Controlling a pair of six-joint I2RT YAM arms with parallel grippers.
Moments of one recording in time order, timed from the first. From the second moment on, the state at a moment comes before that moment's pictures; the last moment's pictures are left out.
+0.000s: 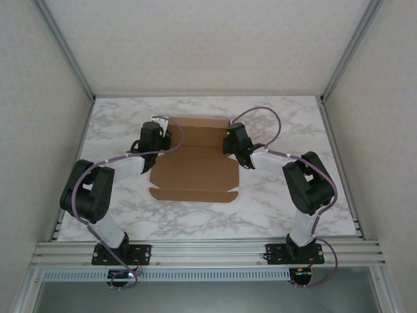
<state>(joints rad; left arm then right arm) -0.28 1.69 0.87 0.32 -0.20 0.04 0.58 1.82 1.08 0.00 0.25 0.36</state>
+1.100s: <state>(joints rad) -0.30 1.53 0.77 0.25 -0.14 -0.30 0.61 1.77 1.09 -0.11 0.37 0.44</state>
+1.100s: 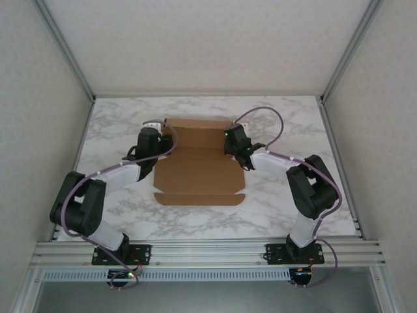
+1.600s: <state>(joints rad) -0.33 1.50 0.68 0.30 -0.15 -0.35 0.61 1.75 1.09 -0.12 0.42 0.45</state>
